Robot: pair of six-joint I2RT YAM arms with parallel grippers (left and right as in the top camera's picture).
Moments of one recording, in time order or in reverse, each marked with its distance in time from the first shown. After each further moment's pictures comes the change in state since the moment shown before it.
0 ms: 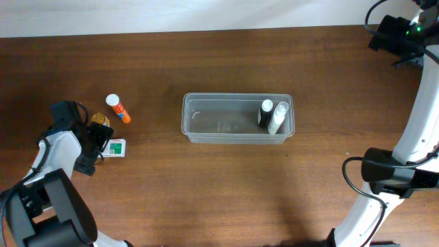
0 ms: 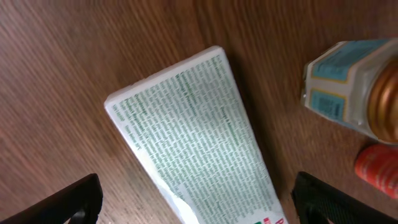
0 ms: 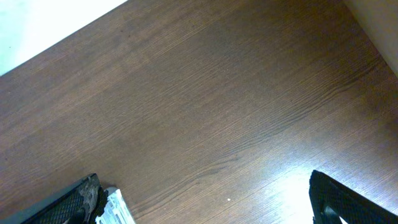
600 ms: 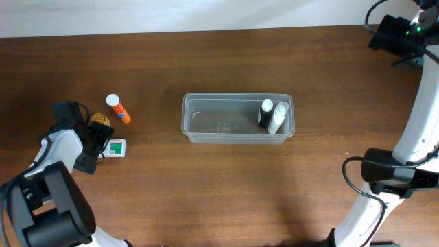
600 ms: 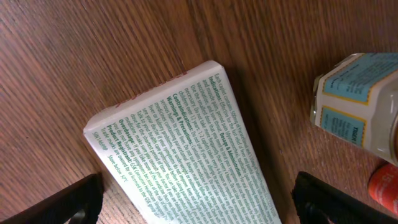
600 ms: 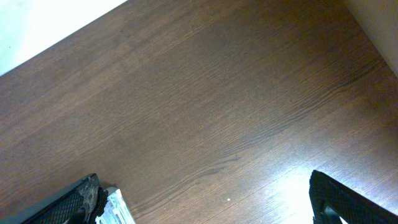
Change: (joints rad) left arm 0.000 0.053 0.001 0.048 -0.006 0.000; right arm 0.000 0.000 0.000 0.000 0.000 0.001
